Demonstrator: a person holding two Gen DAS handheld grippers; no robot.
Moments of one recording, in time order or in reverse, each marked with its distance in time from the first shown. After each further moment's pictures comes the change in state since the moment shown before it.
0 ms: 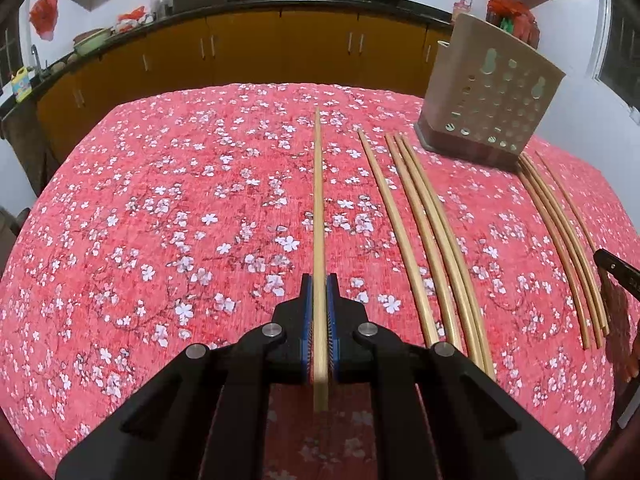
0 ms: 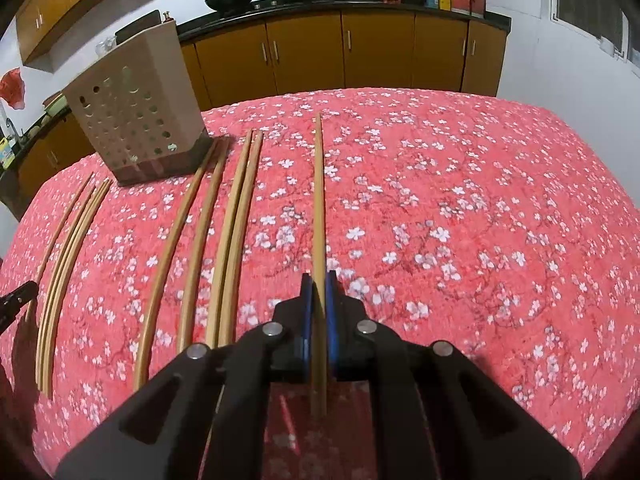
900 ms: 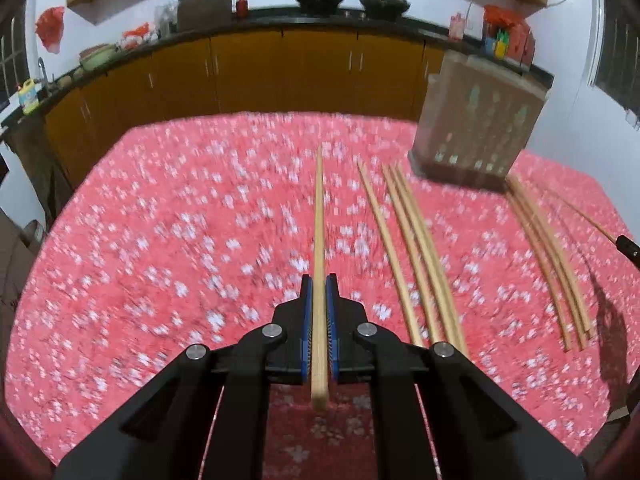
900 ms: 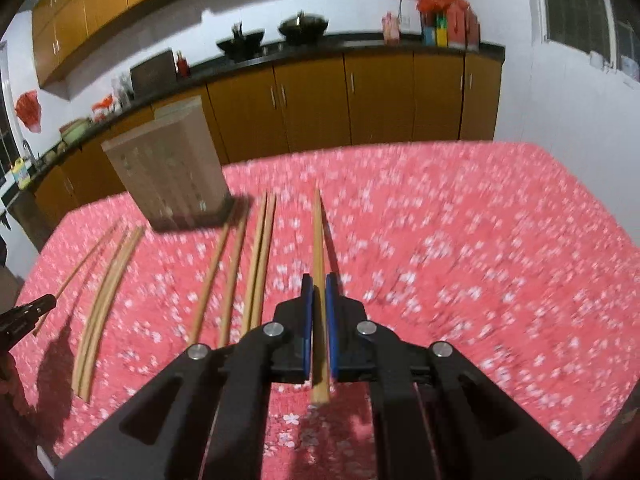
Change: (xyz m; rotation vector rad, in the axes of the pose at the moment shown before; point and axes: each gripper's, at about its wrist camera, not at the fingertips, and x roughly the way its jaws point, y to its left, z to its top) left arm -0.040 0.005 0.014 0.005 -0.075 0.007; right arm -0.073 -0.011 0.011 0.011 -0.177 0.034
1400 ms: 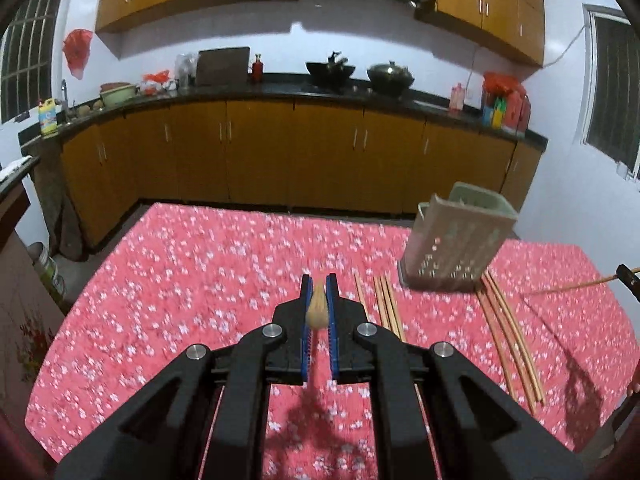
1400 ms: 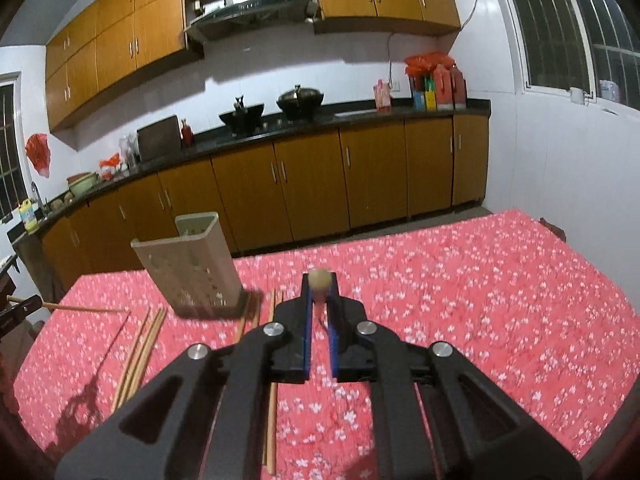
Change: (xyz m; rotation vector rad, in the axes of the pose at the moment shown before) left arm -0.068 0.012 0.054 -0.066 -0.231 -0.003; right arm -0.060 -0.002 0.046 0.030 -0.241 0.004
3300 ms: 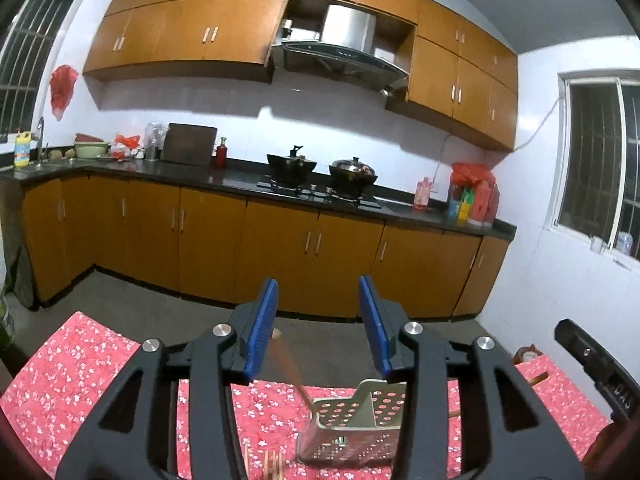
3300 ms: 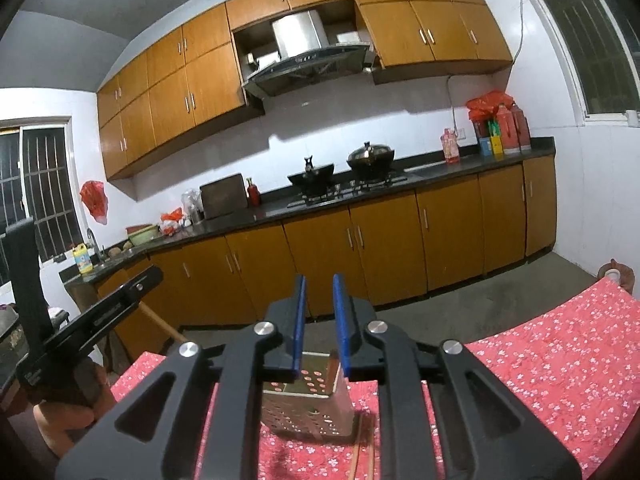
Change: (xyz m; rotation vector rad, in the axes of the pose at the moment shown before) left arm 0.025 -0.089 0.116 -0.073 -0.329 -0.135; right arm 0.038 0.089 0.101 0.017 -0.199 0.254
